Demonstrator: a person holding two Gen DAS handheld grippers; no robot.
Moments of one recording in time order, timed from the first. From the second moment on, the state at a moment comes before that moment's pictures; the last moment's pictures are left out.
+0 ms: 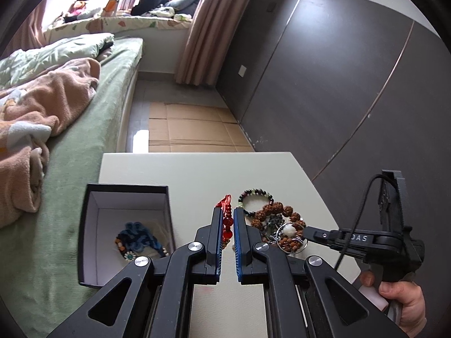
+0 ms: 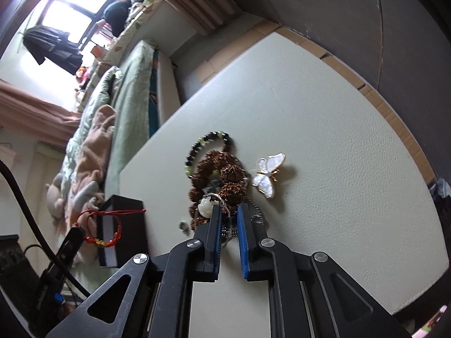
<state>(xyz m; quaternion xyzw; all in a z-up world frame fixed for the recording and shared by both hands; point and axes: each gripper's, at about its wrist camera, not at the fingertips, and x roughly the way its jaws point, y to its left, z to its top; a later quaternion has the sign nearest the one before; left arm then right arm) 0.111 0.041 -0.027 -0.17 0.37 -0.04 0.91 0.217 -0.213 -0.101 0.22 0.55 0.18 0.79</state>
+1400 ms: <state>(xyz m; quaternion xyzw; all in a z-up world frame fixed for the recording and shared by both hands) 0.104 0.051 -0.029 -0.15 0.38 -0.03 0.91 0.214 -0.187 -0.120 0.07 0.58 0.20 0.79</state>
